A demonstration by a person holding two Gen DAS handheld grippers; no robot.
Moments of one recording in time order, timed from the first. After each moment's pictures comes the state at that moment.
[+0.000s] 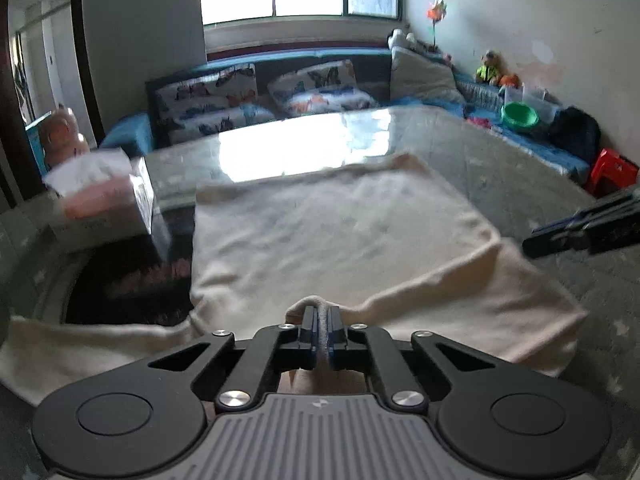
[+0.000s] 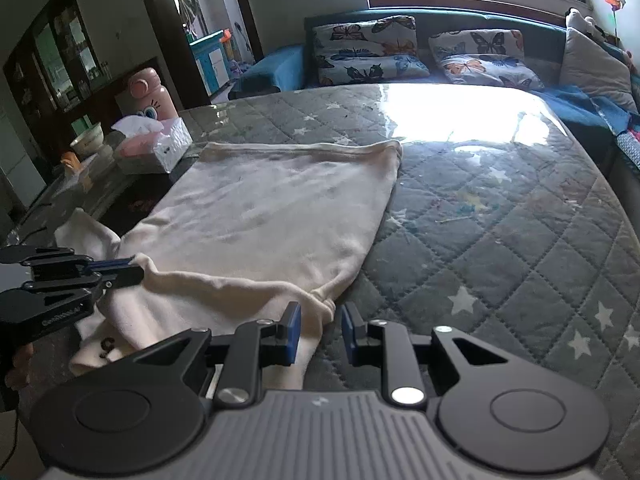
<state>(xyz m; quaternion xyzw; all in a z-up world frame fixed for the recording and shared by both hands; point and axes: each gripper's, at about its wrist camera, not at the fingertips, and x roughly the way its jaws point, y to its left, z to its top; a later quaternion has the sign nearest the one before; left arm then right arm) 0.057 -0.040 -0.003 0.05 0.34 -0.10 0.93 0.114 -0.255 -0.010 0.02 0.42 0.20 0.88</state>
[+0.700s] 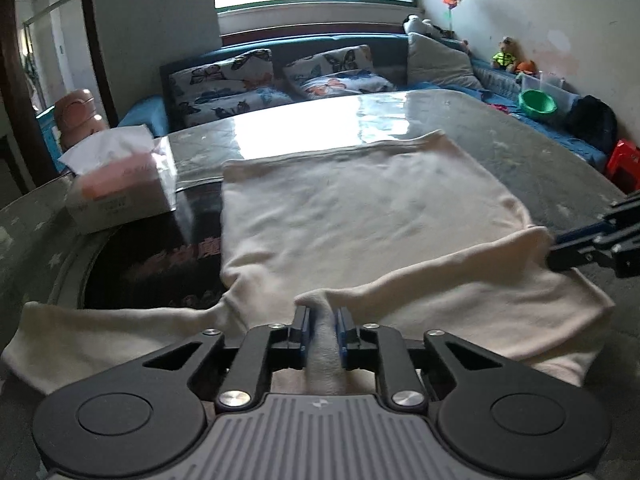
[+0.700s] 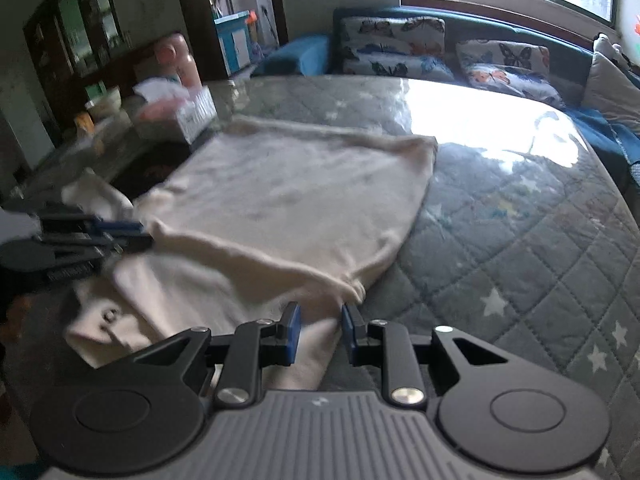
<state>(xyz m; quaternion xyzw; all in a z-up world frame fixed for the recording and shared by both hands) 0.066 -0.017 -0.022 0.06 0.37 -0.07 0.93 0.106 -0.226 -0.021 -0.05 0.43 0.22 0.88</state>
